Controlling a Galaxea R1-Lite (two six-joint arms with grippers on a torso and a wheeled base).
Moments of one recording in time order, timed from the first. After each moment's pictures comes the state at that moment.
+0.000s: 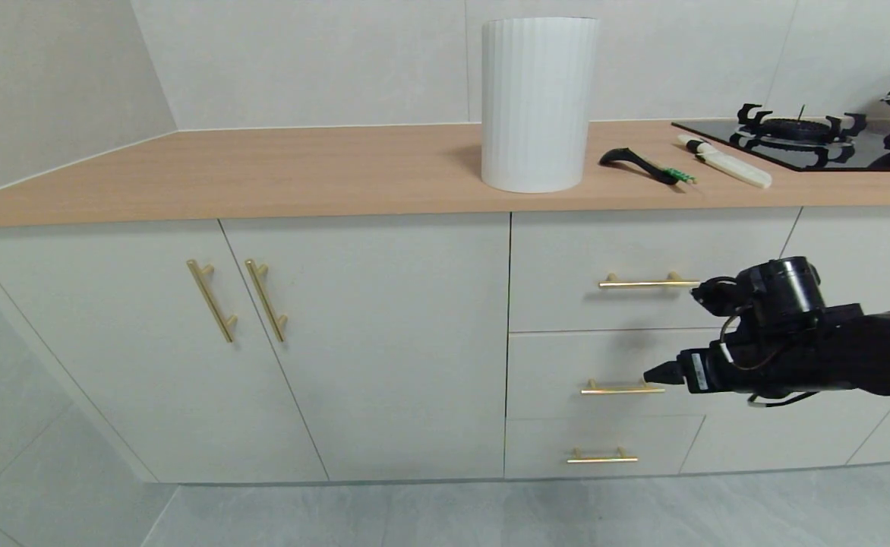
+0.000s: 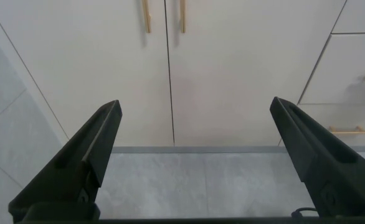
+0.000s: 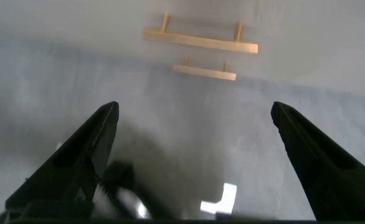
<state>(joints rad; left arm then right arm) 0.00 0.00 0.00 0.00 0.01 0.00 0.18 1.90 -0.94 -0.21 0.08 0.06</state>
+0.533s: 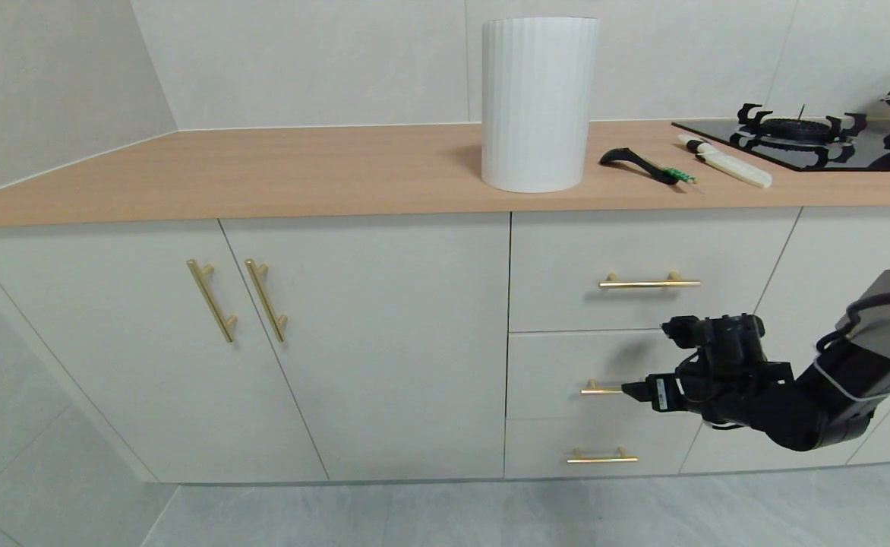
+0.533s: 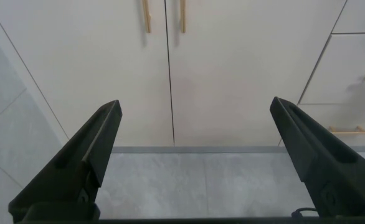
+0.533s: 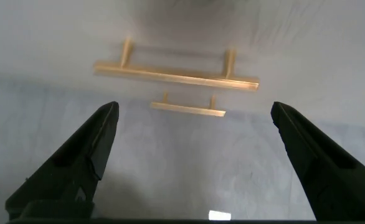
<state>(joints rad) 0.00 0.00 0.00 0.00 0.01 0.00 0.19 2.20 -0.84 -0.73 -0.01 0.06</state>
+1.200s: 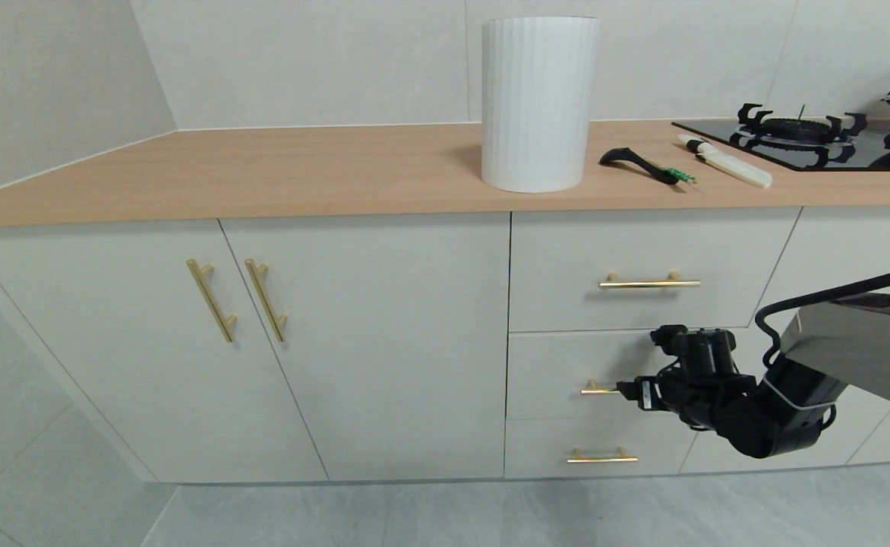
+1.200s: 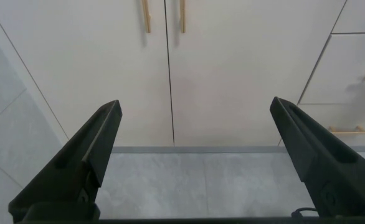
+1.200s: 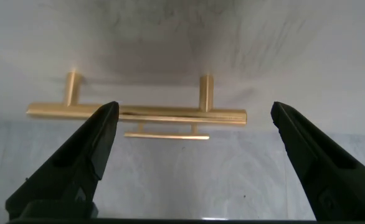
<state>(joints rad) 0.00 0.00 0.00 0.00 0.01 0.00 0.19 2.39 -0.93 -0.87 -0.13 0.09</state>
